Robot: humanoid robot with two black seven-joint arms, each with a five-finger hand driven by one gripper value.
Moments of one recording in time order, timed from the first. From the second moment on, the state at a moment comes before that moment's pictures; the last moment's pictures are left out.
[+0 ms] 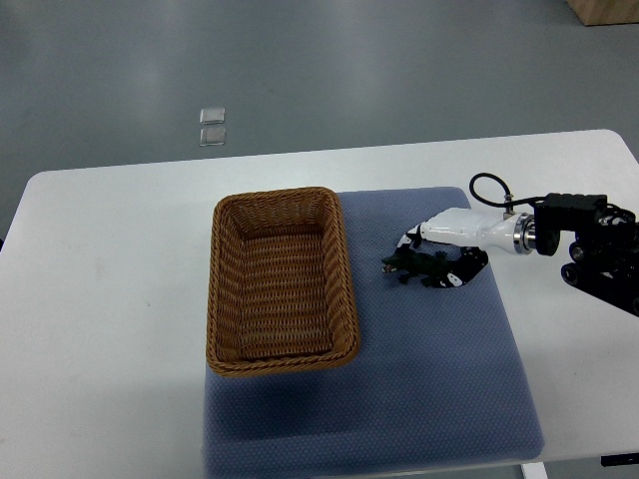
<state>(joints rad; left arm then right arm) 0.00 0.00 -0.05 -0.16 0.06 0.11 0.01 0.89 -0.50 0.16 0.93 -1.63 0.04 0.46</state>
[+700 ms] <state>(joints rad) 0.00 0.00 -0.05 -0.16 0.06 0.11 0.01 0.98 -0.53 0.18 0.93 -1.60 0.03 0.47</state>
